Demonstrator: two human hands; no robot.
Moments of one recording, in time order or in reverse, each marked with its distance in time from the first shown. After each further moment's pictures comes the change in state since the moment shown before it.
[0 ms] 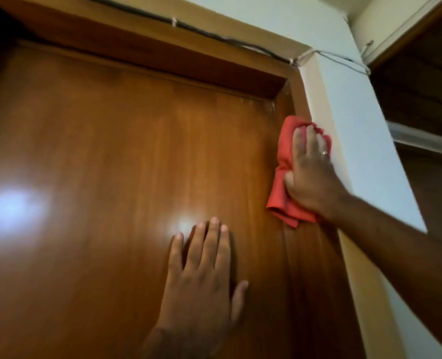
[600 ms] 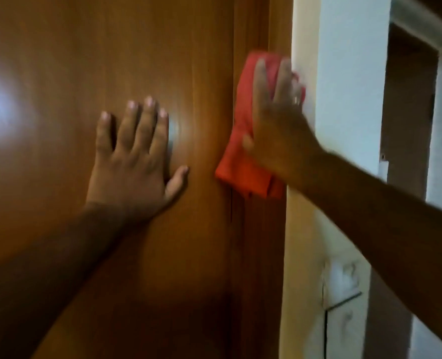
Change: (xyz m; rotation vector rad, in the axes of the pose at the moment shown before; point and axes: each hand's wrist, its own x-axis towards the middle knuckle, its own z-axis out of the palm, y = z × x) left_hand -0.020 0.023 0.056 0.197 0.060 -0.030; right_hand -0.146 0.015 -0.007 -0.094 -0.203 -0.048
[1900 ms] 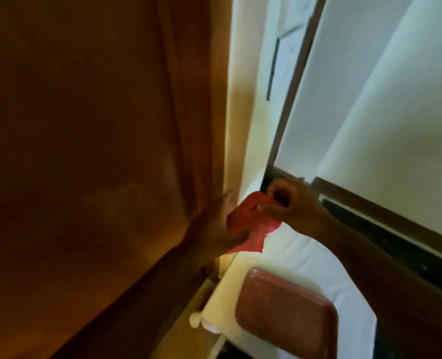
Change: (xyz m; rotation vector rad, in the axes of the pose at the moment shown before) left_hand -0.407 0.205 -0.013 -1.614 -1.411 0.004; right_hand -0.483 -0.011 -0.001 0.498 -0.843 0.877
